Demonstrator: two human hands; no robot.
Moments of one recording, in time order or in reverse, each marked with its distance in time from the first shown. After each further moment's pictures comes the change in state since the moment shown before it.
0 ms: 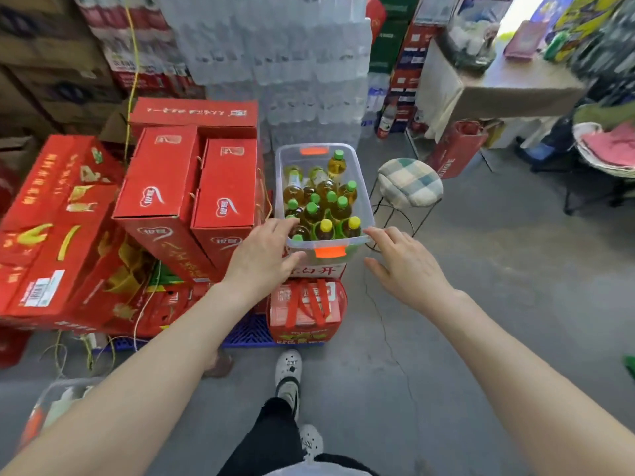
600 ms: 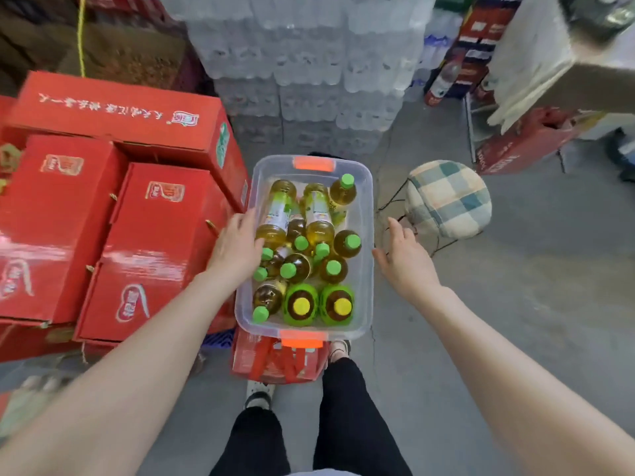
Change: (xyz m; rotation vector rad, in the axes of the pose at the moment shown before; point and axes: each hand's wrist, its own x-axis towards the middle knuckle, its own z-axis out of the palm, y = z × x) left_hand 0.285 -0.104 0.130 -0.068 -0.222 -0.576; right_hand 0.310 0.184 0.103 0.209 -0.305 0.259
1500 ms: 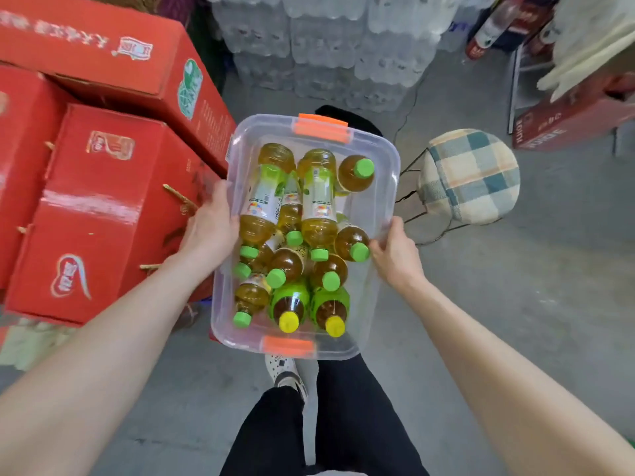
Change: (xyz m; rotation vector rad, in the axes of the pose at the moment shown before) left_hand 0.012 0.007 0.031 0.010 0.027 -0.194; right_hand 0.040 0.041 0.045 0.383 -0.185 0.189
